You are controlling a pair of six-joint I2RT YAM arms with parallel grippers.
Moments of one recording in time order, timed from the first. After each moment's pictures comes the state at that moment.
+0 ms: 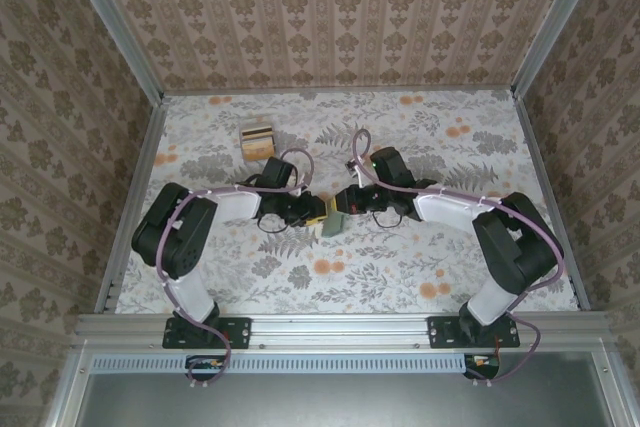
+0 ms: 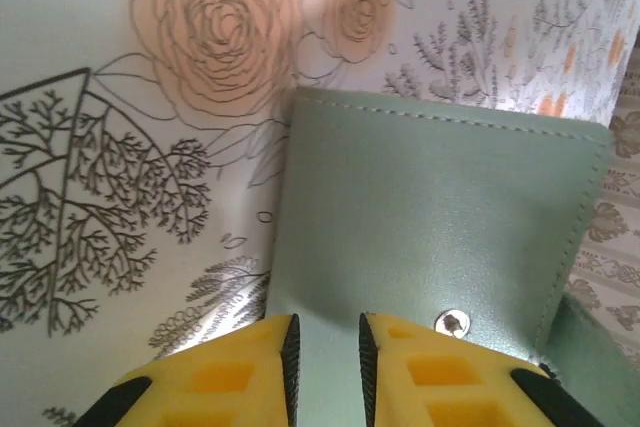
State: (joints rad) left arm -0.56 1.76 0.85 -0.08 0.66 -0.77; right arm 0.51 1.64 0.88 0.02 -0.63 0.51
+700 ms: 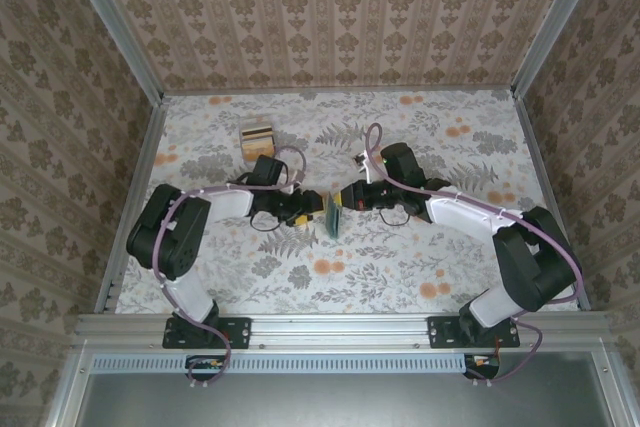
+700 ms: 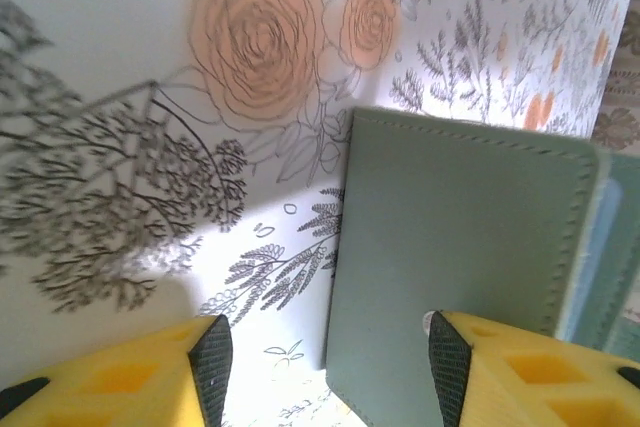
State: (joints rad) left arm -0.48 1.72 0.84 -0.10 0.72 -0.70; right arm 0.49 1.52 0.86 -0.05 -0.66 0.53
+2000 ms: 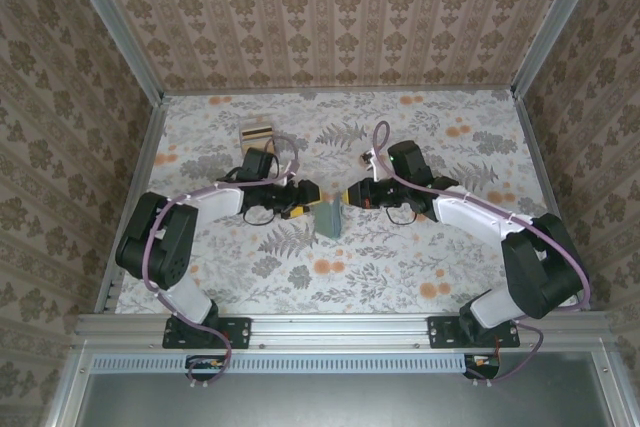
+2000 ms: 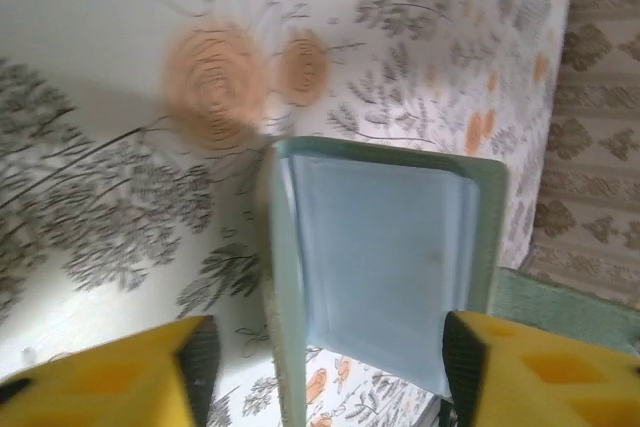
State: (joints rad) left arm -0.45 1.66 0.85 -0.15 0.74 -0.67; right arm 0.46 1.48 0.87 -0.10 -0.64 0.53
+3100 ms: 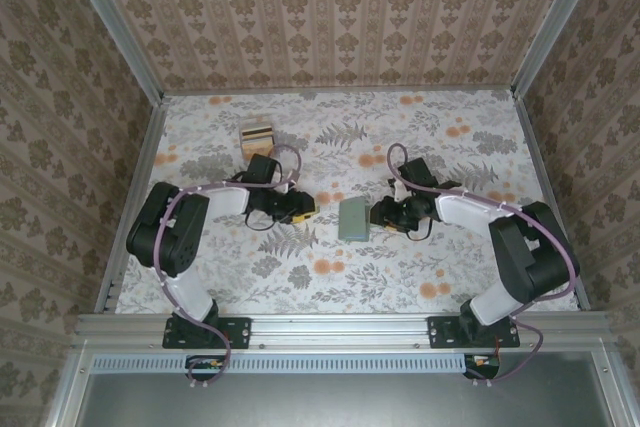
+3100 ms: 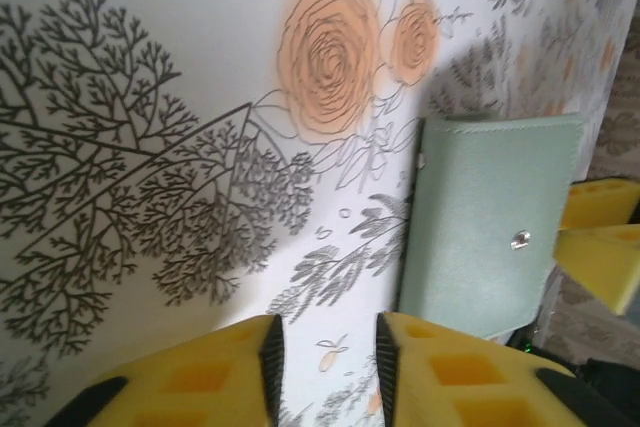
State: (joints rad) left arm -0.46 1.75 0.85 -0.13 0.74 -0.64; right arm 0.36 1.57 0.79 -0.37 -0.43 0.58
